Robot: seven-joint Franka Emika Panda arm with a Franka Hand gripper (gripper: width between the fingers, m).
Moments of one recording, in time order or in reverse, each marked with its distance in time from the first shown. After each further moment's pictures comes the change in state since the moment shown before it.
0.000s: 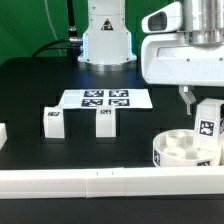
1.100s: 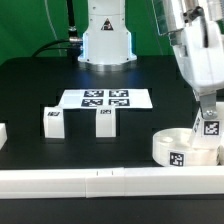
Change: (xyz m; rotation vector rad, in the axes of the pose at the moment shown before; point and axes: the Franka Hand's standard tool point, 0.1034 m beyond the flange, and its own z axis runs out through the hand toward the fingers) arm 0.010 0.001 -0.004 0.159 -0.084 1.052
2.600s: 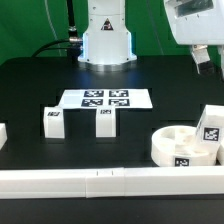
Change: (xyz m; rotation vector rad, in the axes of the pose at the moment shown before) arm -0.019 -0.023 -0.052 -0.083 -0.038 -0.269
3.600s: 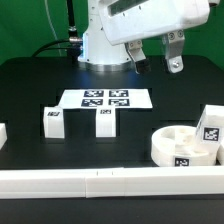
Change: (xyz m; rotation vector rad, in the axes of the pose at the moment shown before) arm 0.072 0.015 -0.026 0.008 0.025 -0.331
